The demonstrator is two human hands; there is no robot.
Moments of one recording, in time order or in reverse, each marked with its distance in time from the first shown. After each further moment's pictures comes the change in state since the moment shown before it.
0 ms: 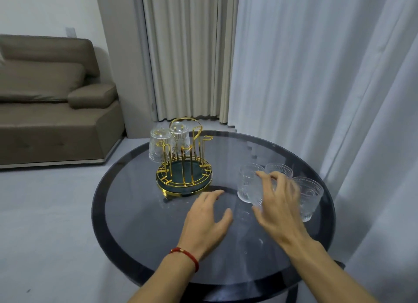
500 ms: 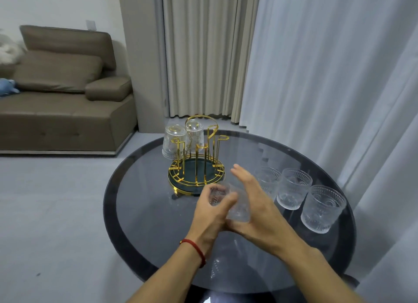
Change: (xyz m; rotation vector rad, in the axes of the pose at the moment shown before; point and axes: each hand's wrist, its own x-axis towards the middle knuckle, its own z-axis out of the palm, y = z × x) left_hand 0.015 -0.001 -0.008 -0.920 0.080 -0.389; right_hand 0.010 -0.051 0.002 0.618 -0.261 -0.307
